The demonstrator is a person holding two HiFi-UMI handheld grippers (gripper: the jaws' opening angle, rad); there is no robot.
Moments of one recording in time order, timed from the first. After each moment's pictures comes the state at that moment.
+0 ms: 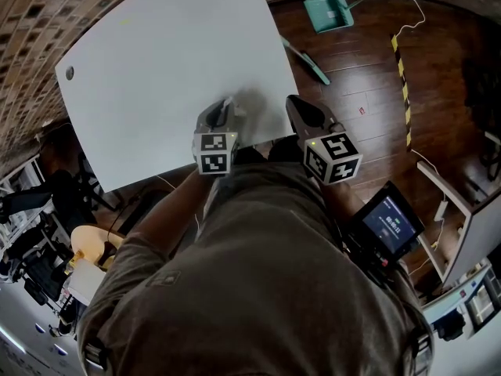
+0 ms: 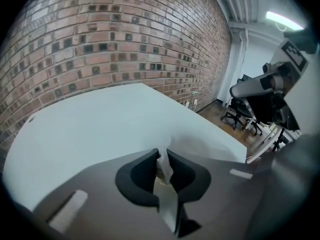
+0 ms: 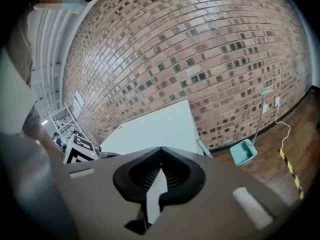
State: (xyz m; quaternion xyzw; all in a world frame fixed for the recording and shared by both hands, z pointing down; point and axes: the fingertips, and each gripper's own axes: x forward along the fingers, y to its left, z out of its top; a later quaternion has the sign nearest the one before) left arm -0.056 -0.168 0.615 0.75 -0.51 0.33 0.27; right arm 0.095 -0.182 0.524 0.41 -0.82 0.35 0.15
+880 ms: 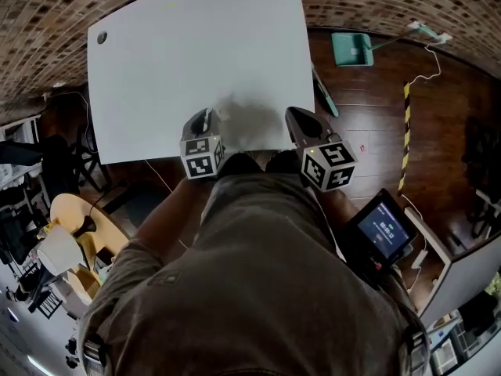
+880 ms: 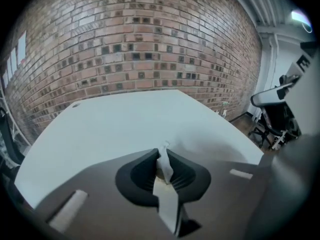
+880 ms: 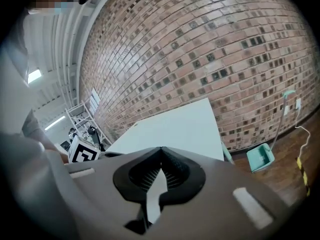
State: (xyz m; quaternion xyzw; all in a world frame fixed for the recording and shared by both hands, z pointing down) left arm -0.154 -0.130 0.590 0.65 -0.65 0.28 0.28; right arm 0.052 -0.170 0.503 0.33 -0.87 0.33 0.15
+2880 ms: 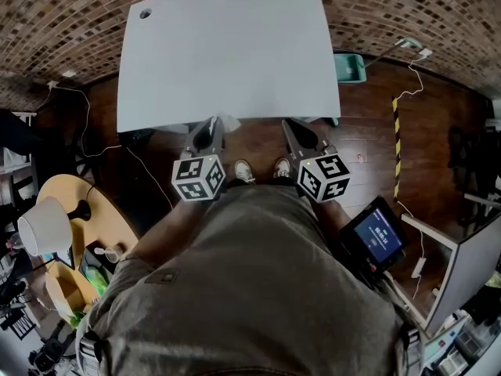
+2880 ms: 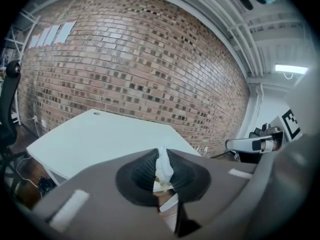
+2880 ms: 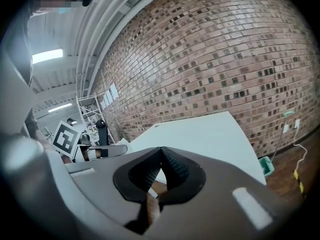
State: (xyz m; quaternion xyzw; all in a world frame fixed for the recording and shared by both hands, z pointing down) left arm -0.204 0.018 0.460 0.71 -0.66 0.05 0.25; right arm -0.039 -0.005 0.431 0.34 -0.90 0.24 0.12
